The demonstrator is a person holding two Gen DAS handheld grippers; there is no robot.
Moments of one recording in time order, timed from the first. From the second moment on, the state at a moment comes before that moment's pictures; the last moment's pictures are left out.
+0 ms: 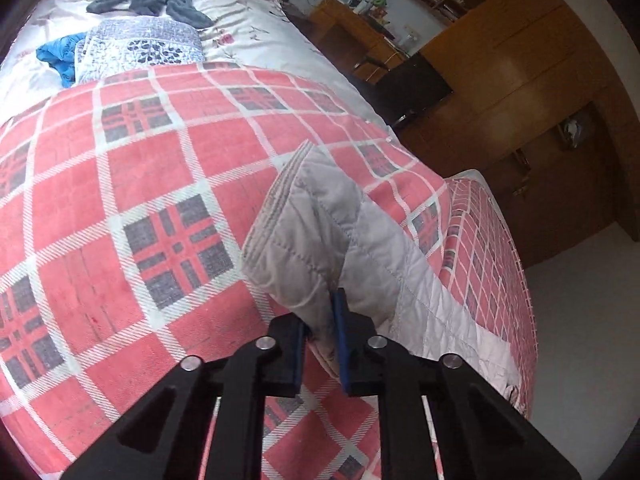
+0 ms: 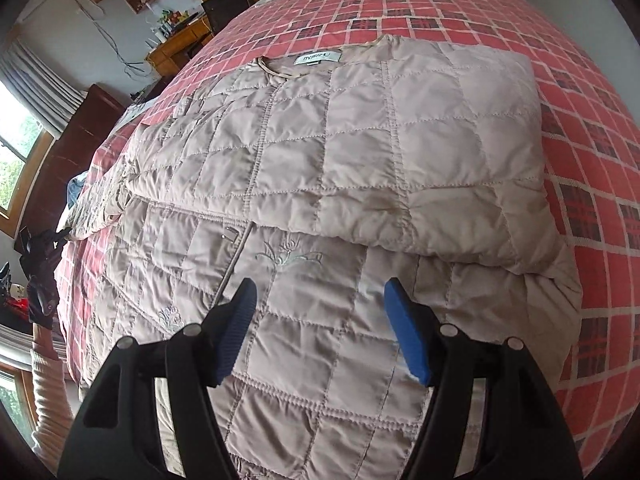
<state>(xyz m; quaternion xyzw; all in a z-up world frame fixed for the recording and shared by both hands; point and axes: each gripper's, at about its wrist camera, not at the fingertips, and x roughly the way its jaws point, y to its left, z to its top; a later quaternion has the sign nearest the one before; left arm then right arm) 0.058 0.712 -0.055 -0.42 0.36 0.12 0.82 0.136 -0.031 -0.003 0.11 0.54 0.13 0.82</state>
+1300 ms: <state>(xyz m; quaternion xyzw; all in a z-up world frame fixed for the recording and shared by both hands) 0.143 0.304 -0.005 -0.15 0.42 -0.20 0.87 0.132 -0.030 0.014 0.10 0.53 0.11 0.83</state>
